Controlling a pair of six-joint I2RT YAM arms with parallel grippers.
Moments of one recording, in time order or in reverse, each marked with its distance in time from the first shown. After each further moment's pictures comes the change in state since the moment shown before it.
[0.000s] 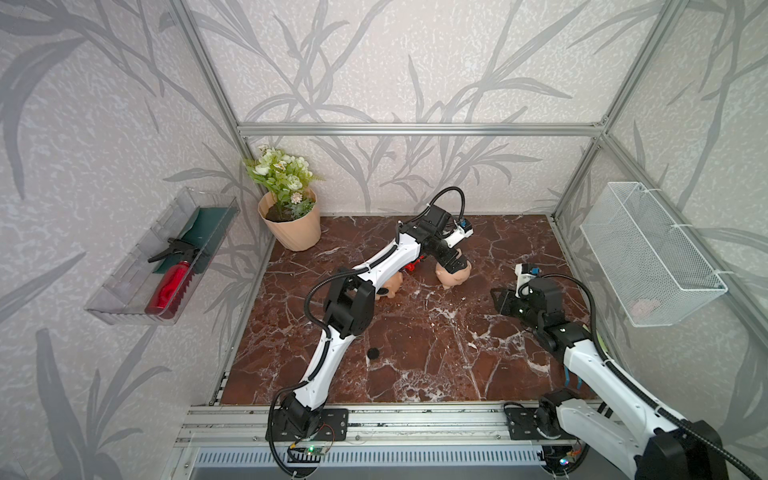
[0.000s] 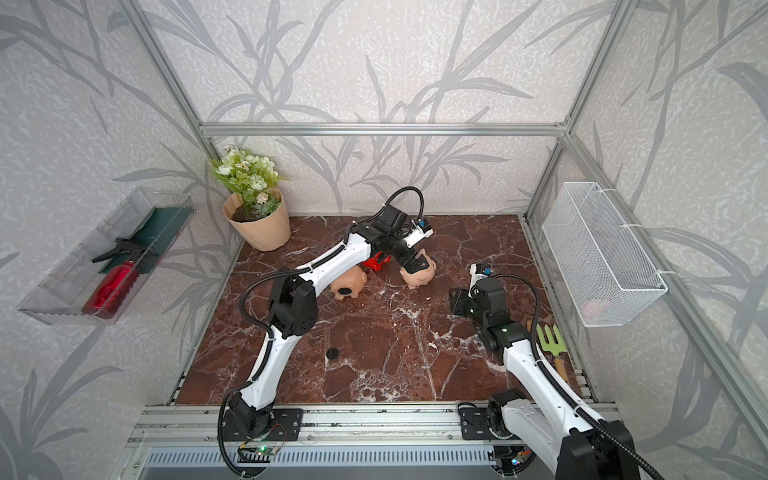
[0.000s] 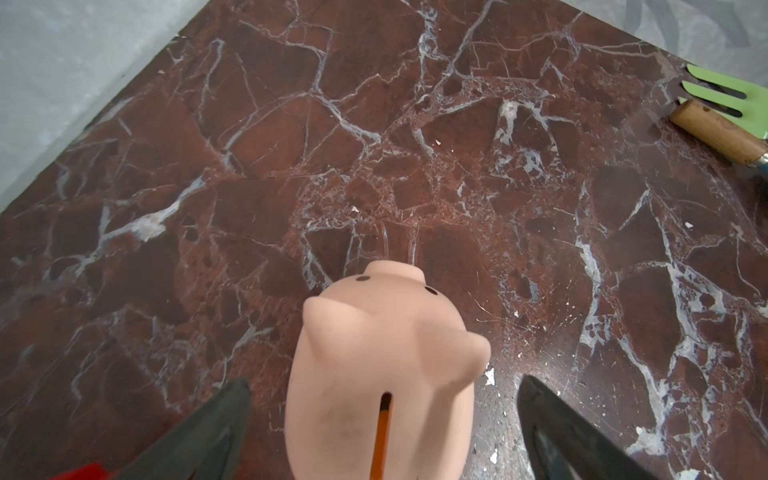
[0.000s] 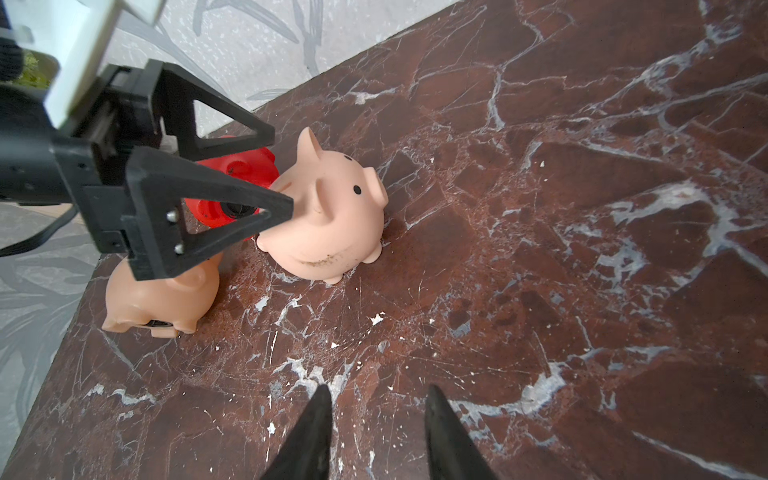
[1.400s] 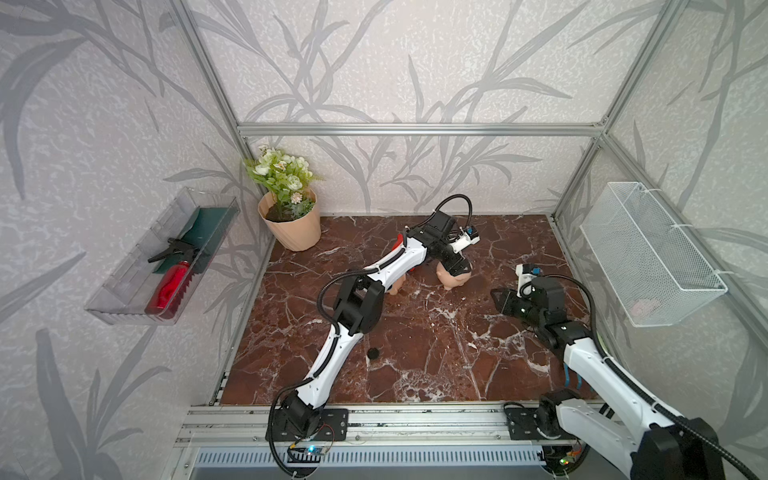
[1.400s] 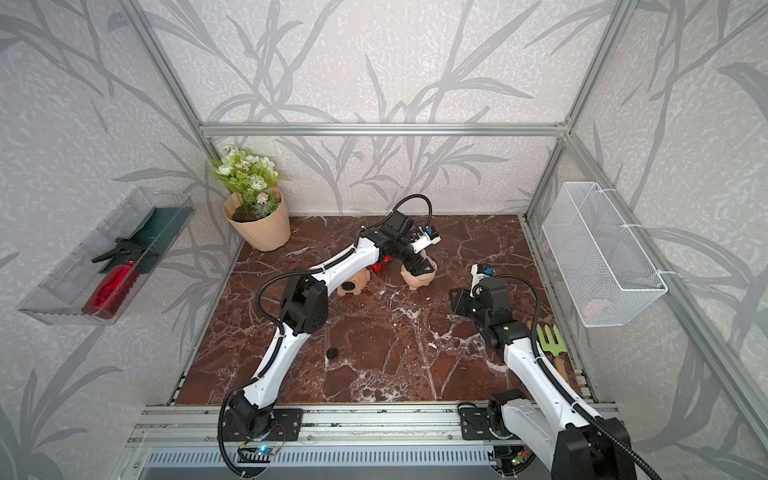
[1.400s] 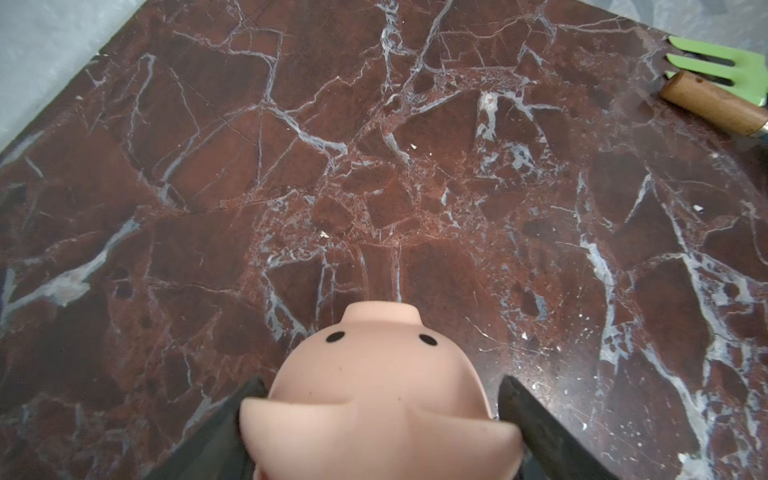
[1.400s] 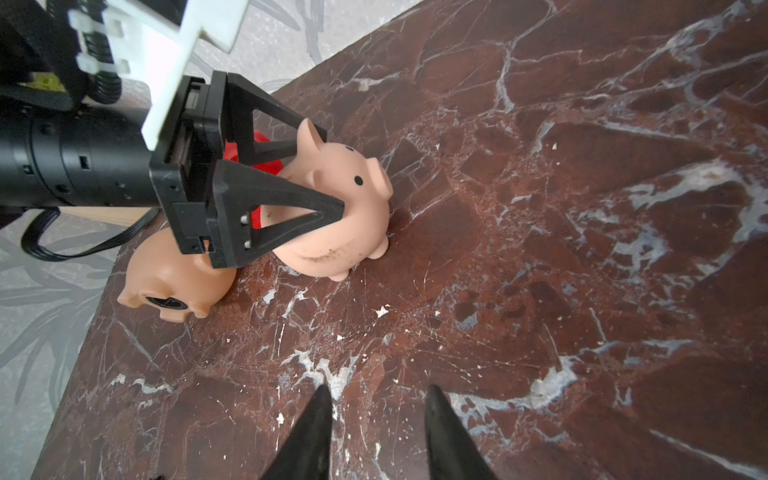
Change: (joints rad) left arm -0.013 0.097 0.066 0.037 0.074 0.038; right arm -0.043 0.020 0.000 0.000 -0.079 0.010
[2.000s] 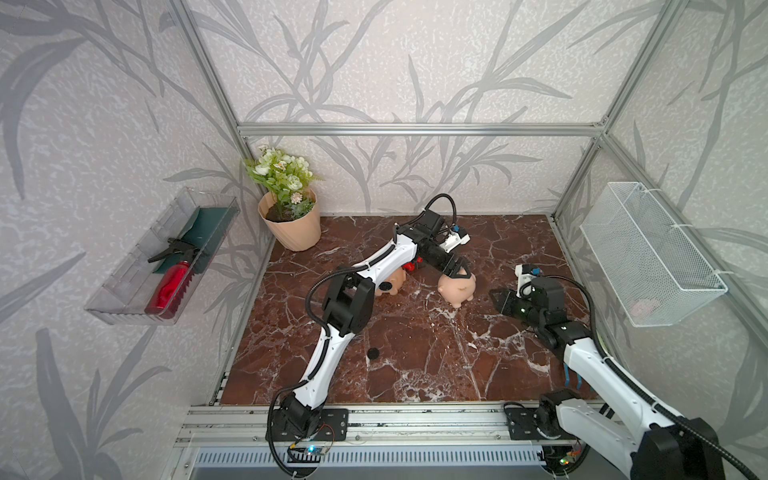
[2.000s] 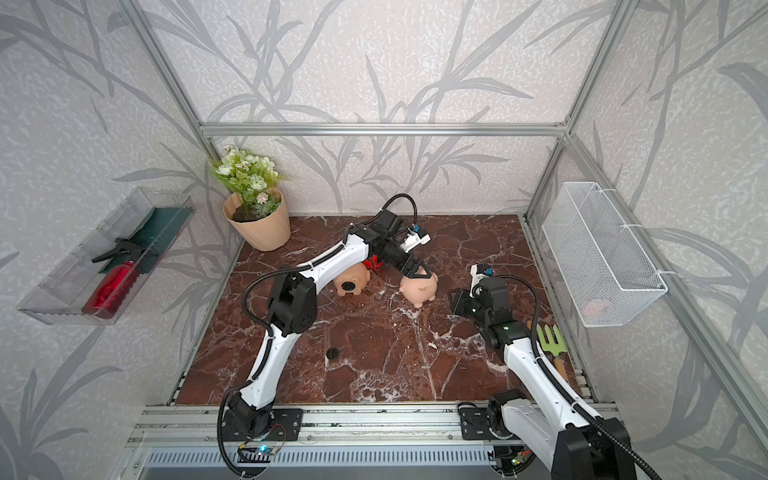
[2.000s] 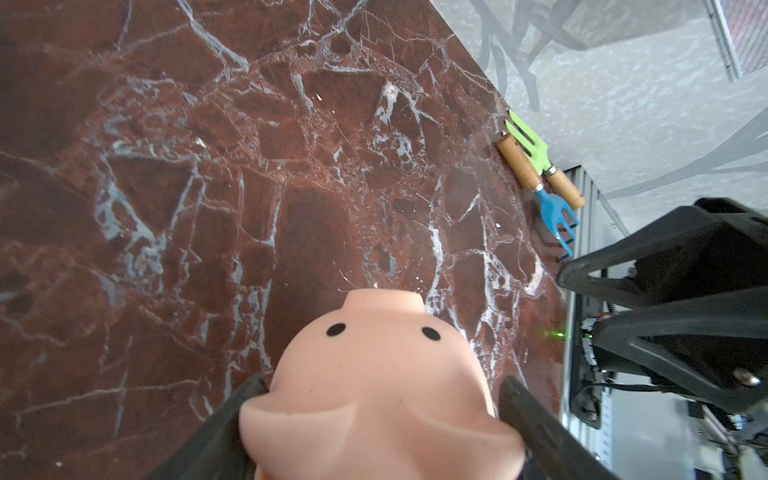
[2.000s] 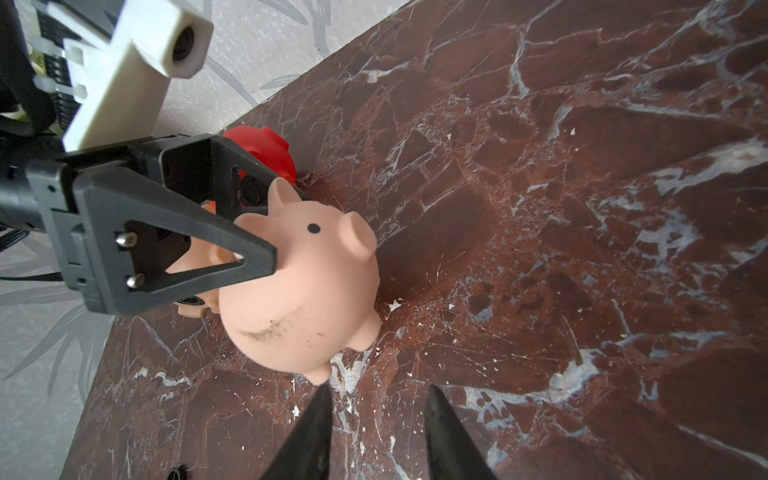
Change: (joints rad) left arm 0.053 -0.127 -0.164 -0.098 0.321 -0.321; right arm 0.000 0.000 0.001 -0.002 -0.039 0.038
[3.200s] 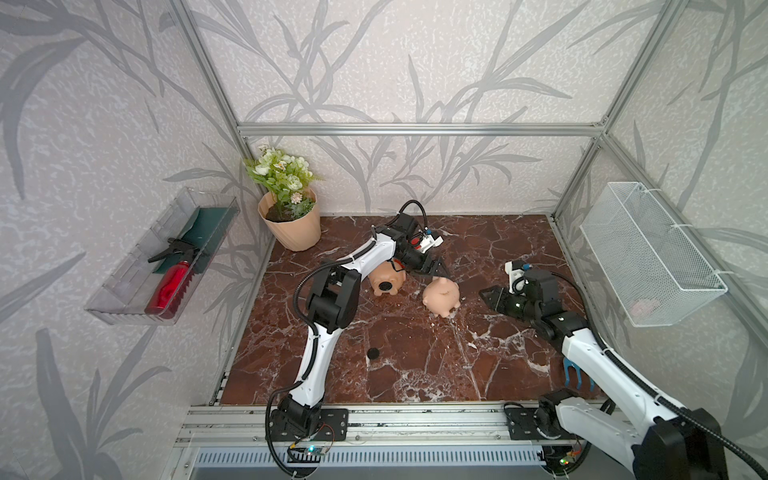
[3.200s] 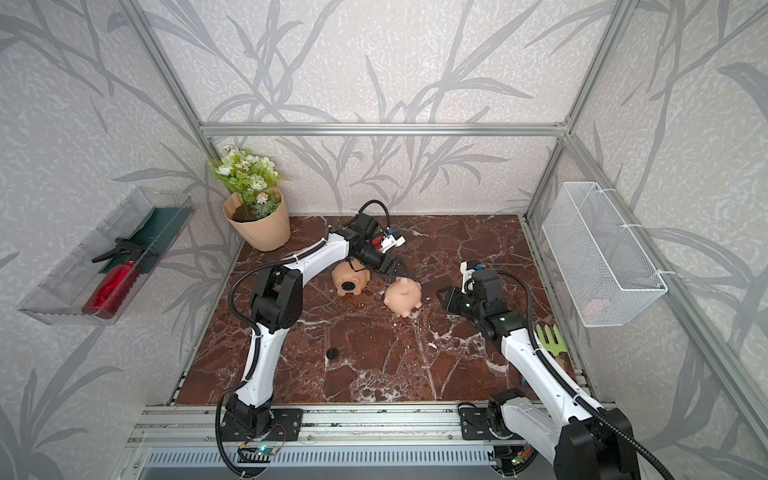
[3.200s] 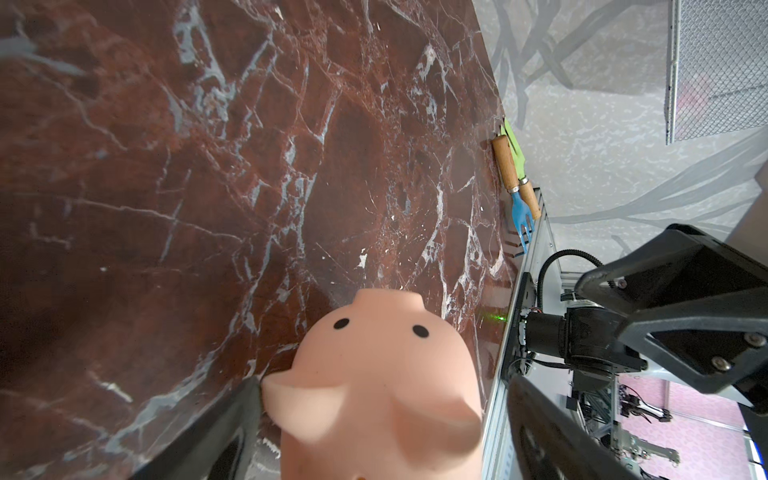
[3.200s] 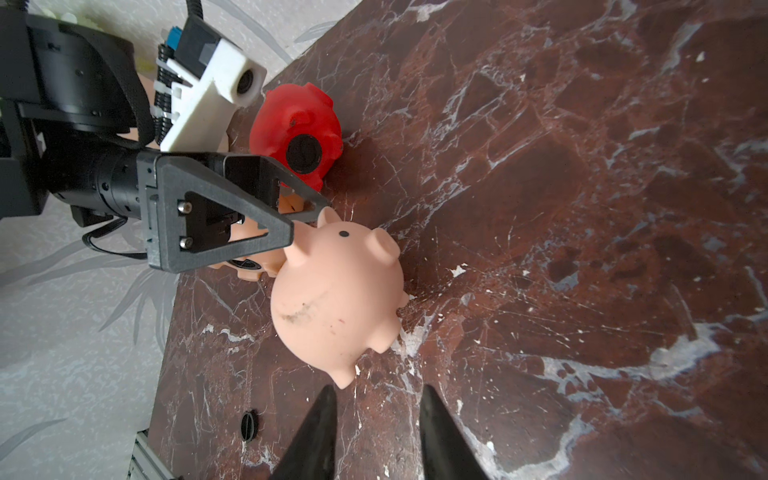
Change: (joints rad) left arm 0.135 -0.058 -0.152 -0.043 0.103 -0.072; right arm 0.085 0.049 0.114 -0.121 -0.084 0.079
